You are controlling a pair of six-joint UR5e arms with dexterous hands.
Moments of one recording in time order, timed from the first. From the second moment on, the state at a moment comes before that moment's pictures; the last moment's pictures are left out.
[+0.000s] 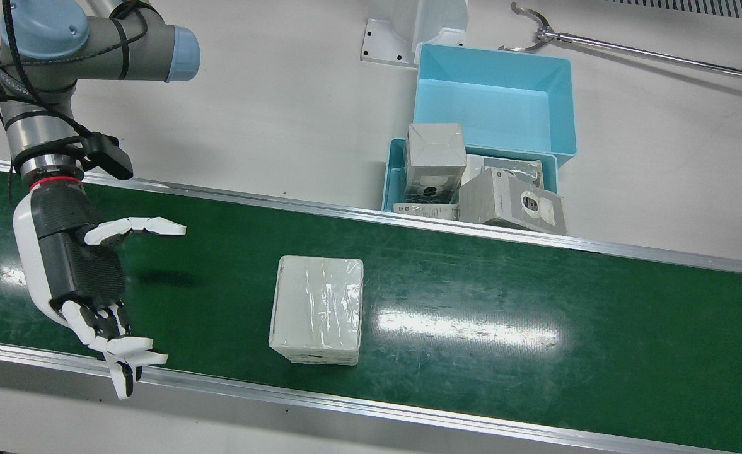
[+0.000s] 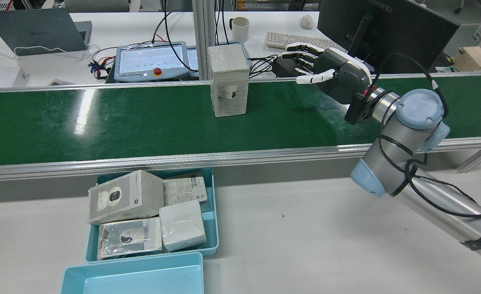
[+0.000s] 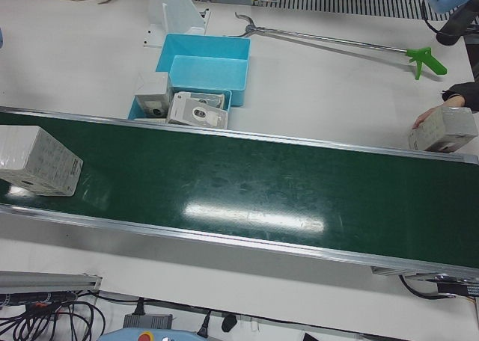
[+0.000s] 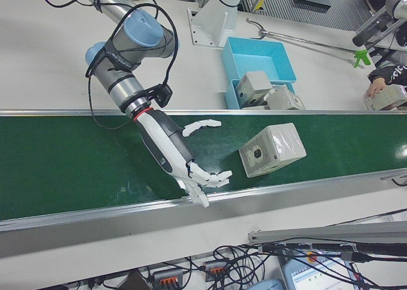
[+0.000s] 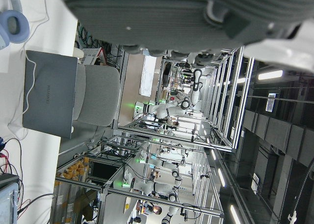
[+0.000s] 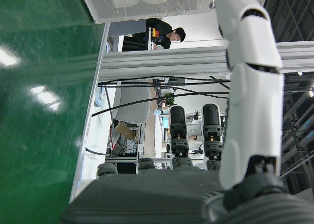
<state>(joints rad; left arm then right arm) -1.81 -1.79 -1.75 0.44 1.92 -0.15 0.99 -1.06 1.59 -3.34 -1.45 -0.08</state>
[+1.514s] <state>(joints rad) -1.81 -1.79 -1.75 0.44 1.92 -0.15 1.00 -1.06 1.59 -3.34 -1.45 -0.08</state>
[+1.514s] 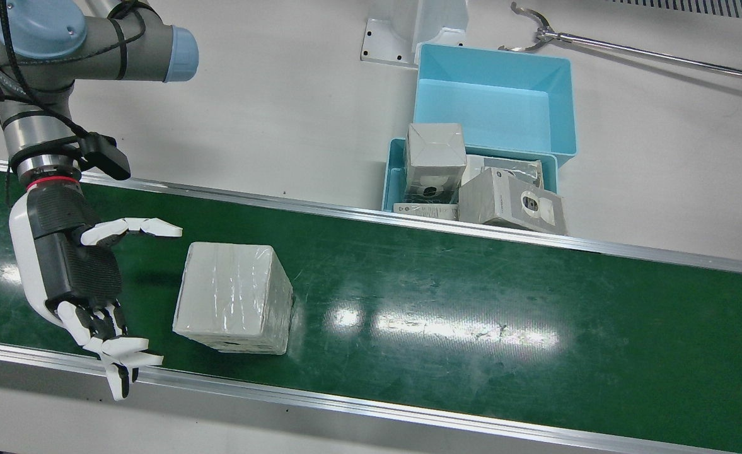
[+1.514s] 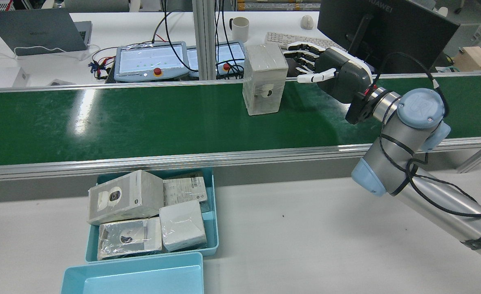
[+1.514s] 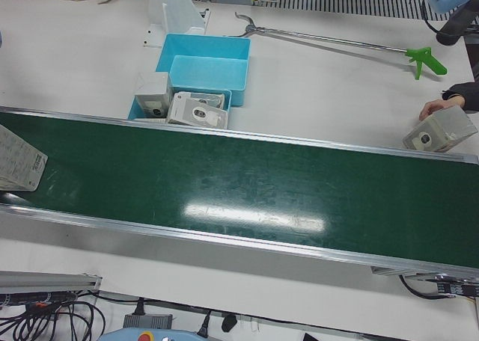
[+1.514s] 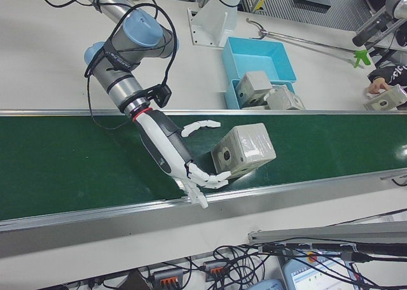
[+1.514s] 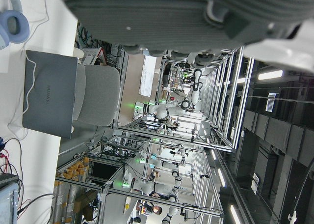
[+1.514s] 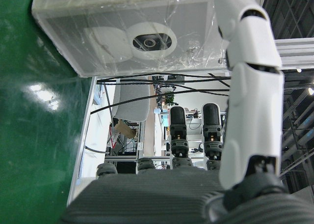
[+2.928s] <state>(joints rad) -1.81 -1.79 -1.75 0.44 1.92 -0.15 0.99 -1.06 1.58 -3.34 -1.45 -0.08</state>
